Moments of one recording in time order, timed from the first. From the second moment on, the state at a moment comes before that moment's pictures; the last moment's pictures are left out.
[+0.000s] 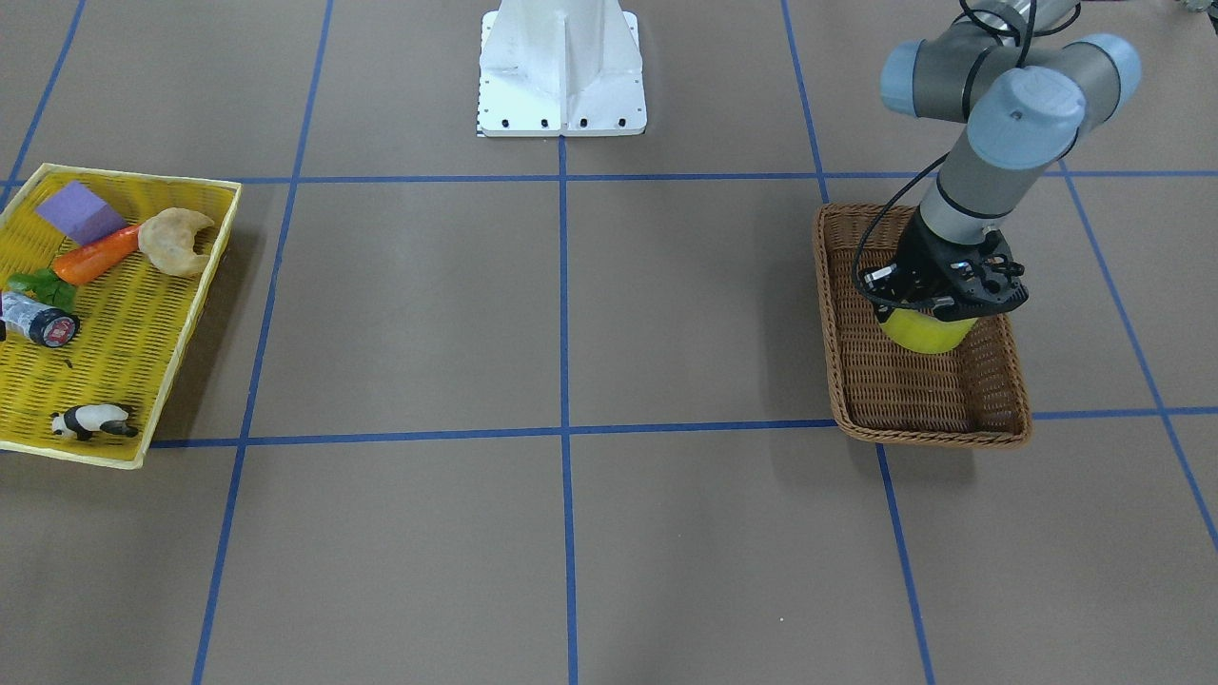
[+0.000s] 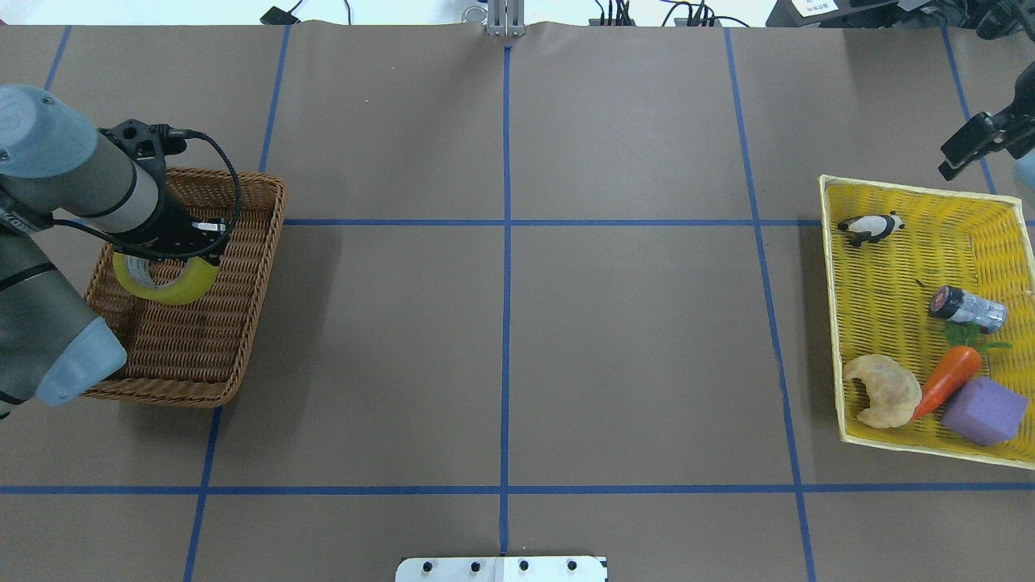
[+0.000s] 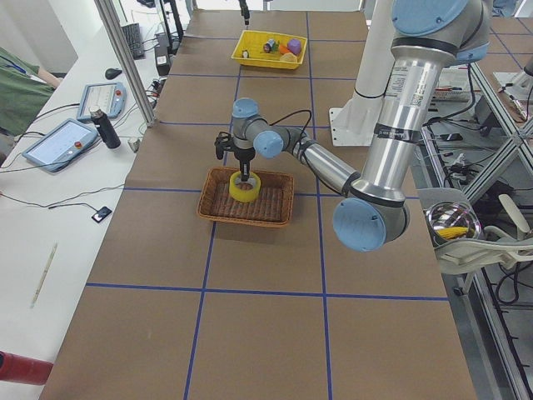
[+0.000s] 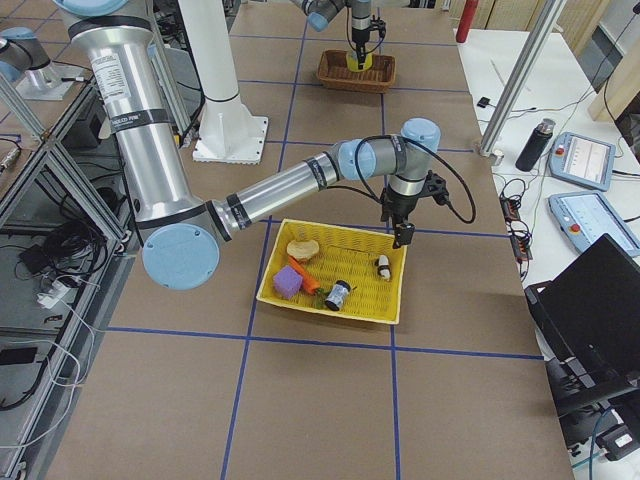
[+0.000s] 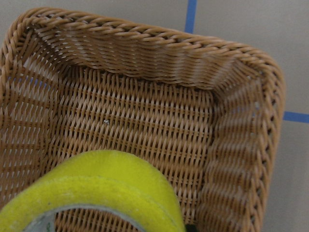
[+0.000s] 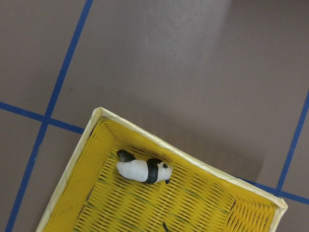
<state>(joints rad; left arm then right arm) -0.84 -1.82 -1.80 -1.70 -2.04 -1.05 1.27 -1.30 1.78 -1.86 2.26 0.07</state>
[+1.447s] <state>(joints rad) -1.18 -1.71 -1.90 -1.43 -2.13 -0.44 1.38 -1.38 1.79 -1.86 2.27 0.07</state>
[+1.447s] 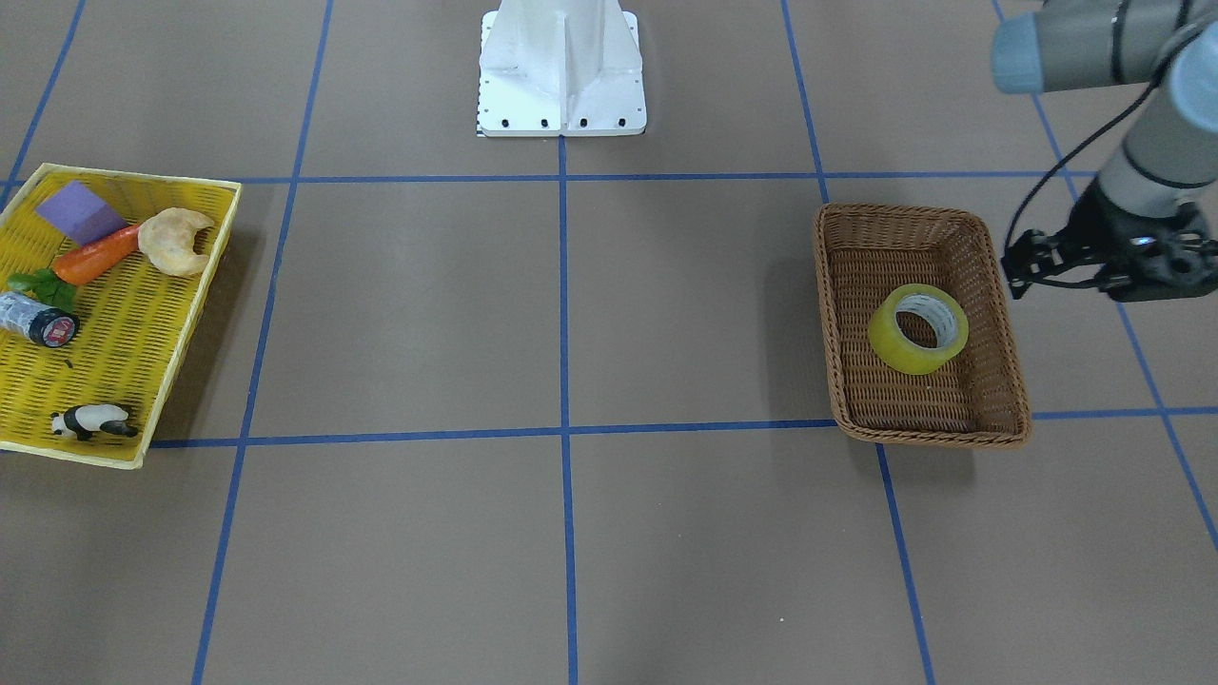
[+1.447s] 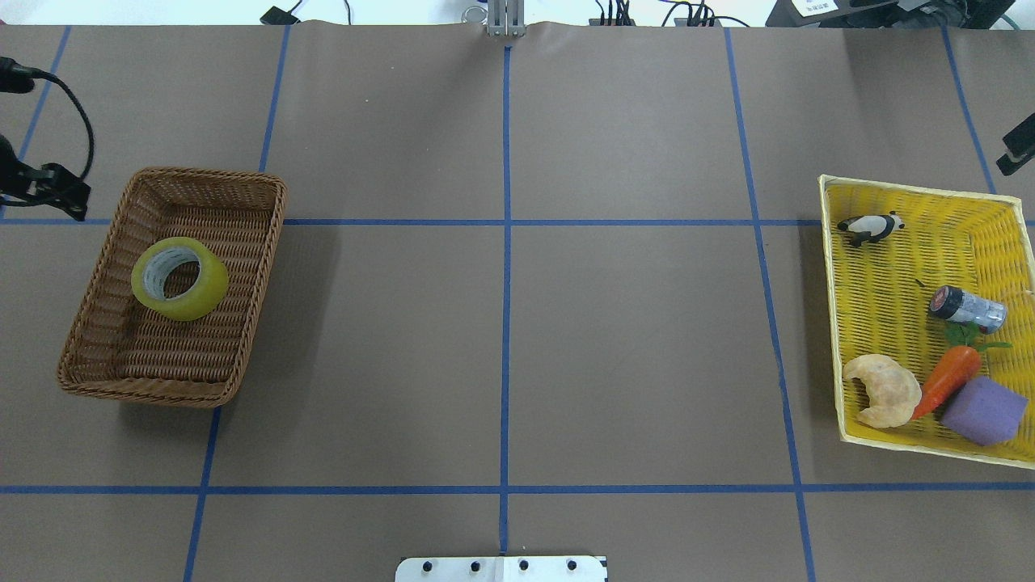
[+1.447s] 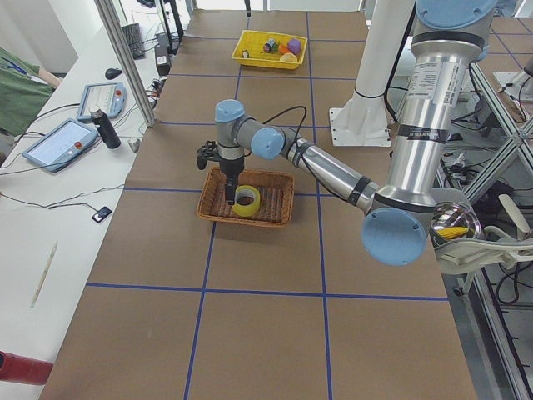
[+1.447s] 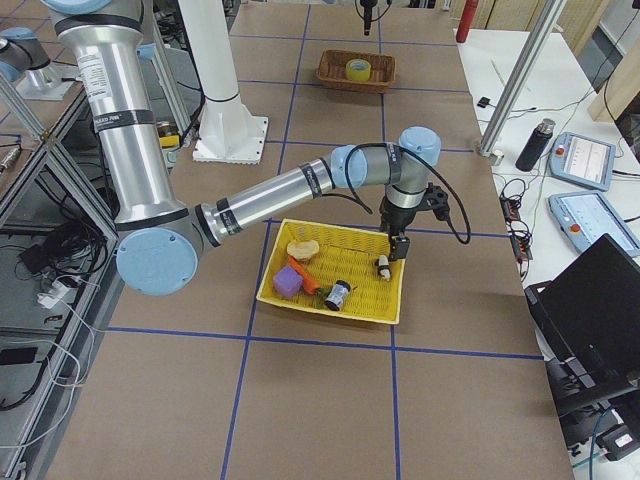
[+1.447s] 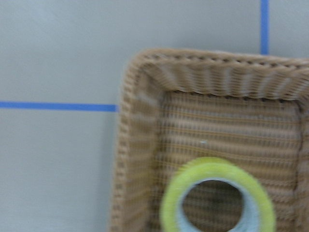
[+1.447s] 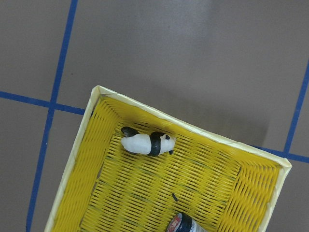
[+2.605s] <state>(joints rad) -1.69 -1.66 -1.57 -1.48 -2.28 0.22 1.53 -1.60 1.75 -1.82 2.29 -0.08</state>
